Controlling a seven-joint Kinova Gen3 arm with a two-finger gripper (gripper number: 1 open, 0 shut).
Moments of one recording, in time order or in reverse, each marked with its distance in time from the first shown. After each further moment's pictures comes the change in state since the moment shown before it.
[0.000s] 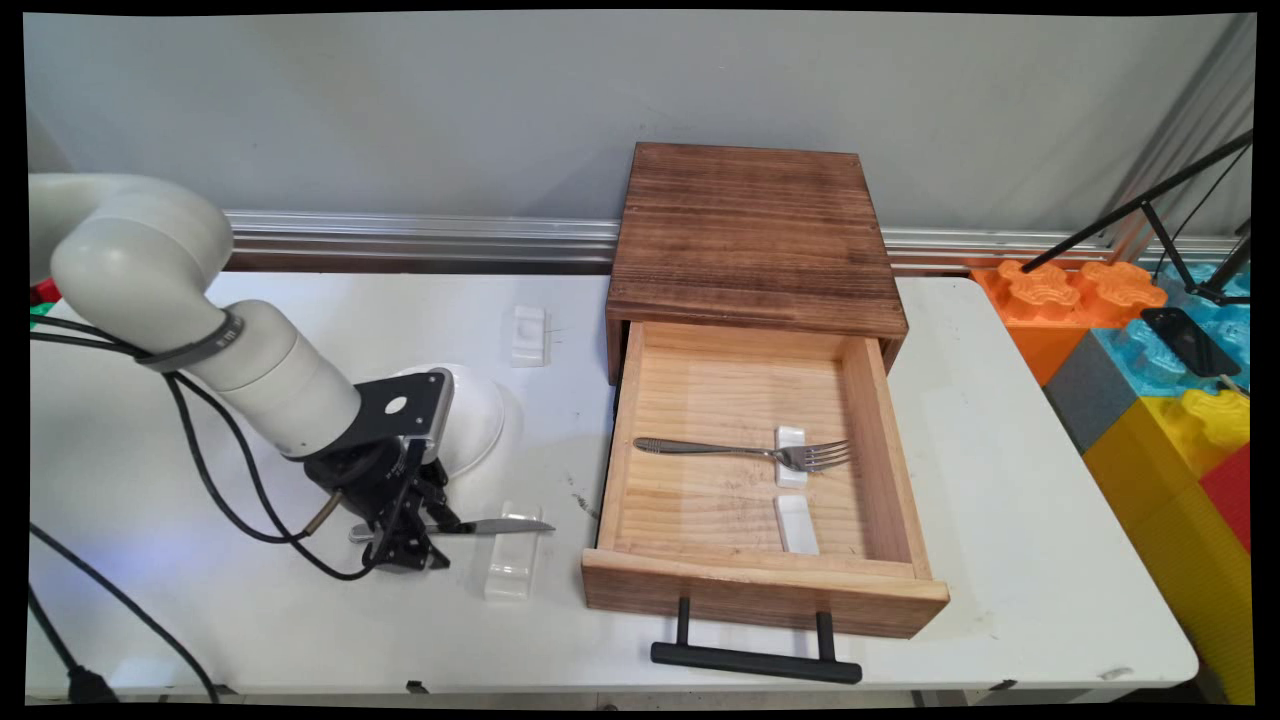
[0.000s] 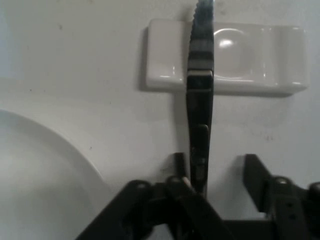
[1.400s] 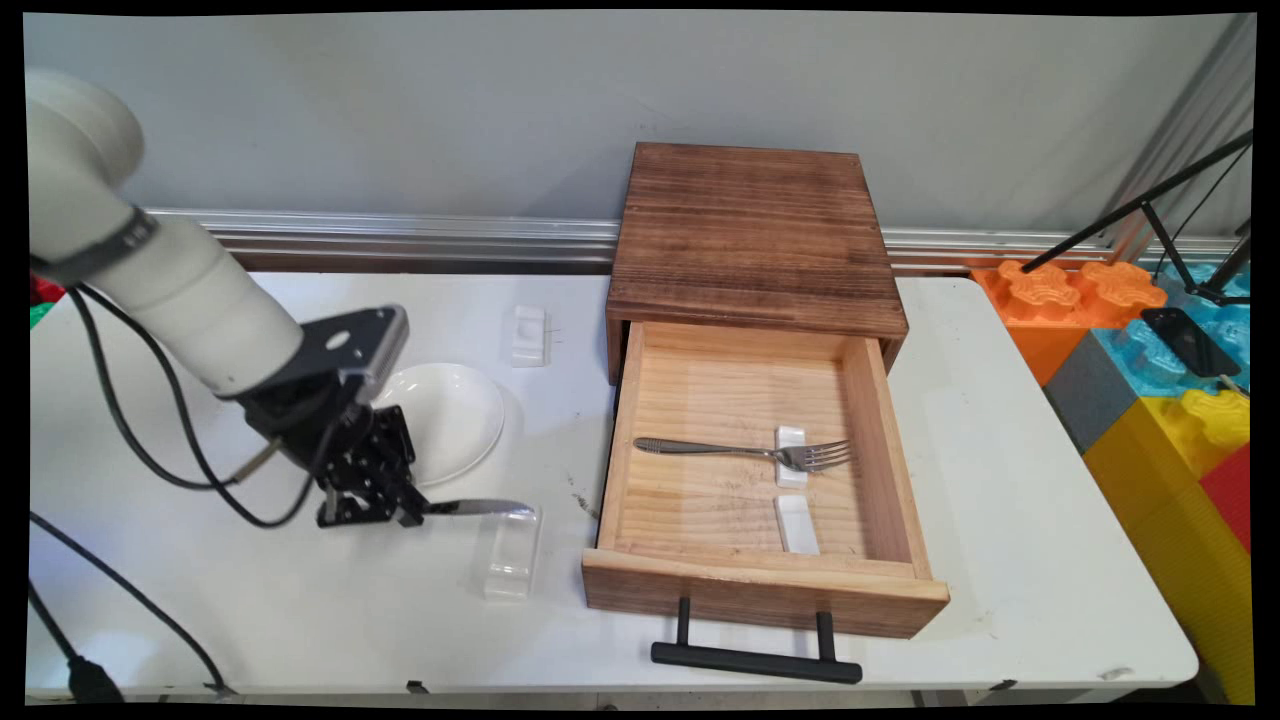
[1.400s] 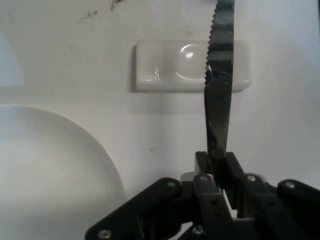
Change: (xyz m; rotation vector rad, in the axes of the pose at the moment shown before) arm -0.003 -0.004 -0.077 -0.042 0.048 0.032
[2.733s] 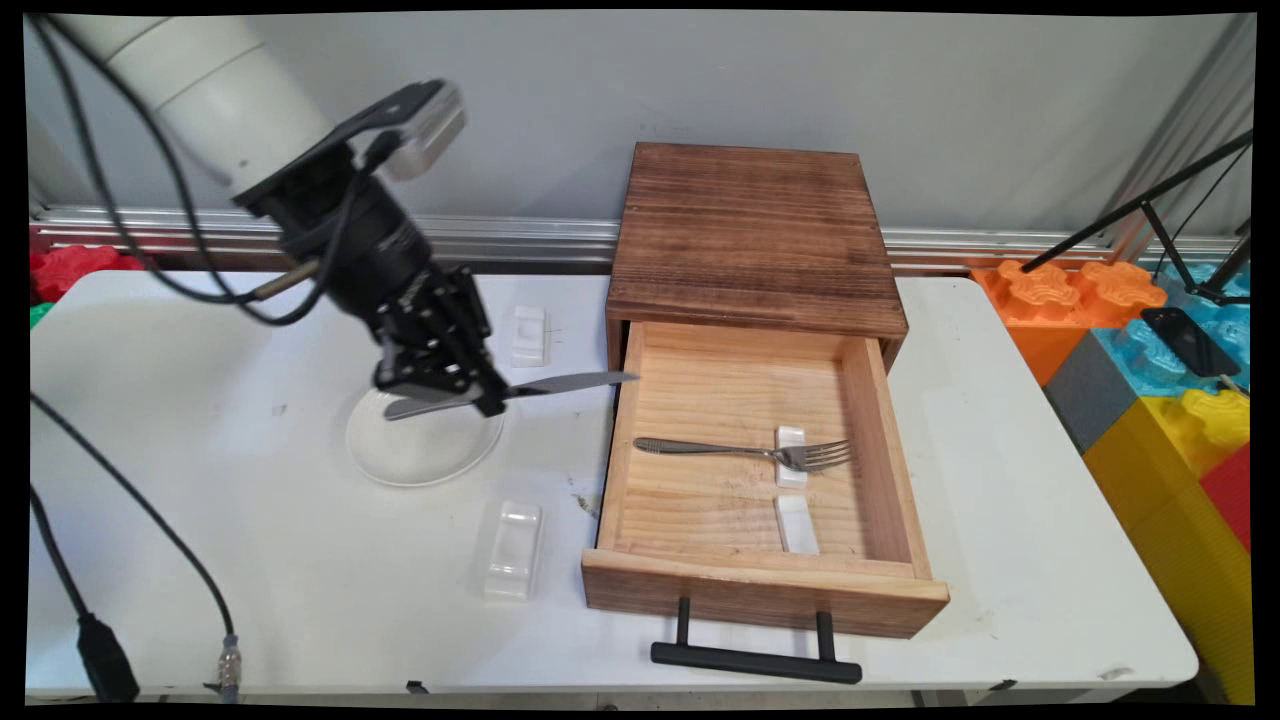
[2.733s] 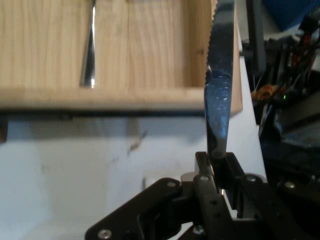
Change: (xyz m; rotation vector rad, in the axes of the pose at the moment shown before) arm 0.110 -0.017 -0.115 -0.053 0.150 0.050
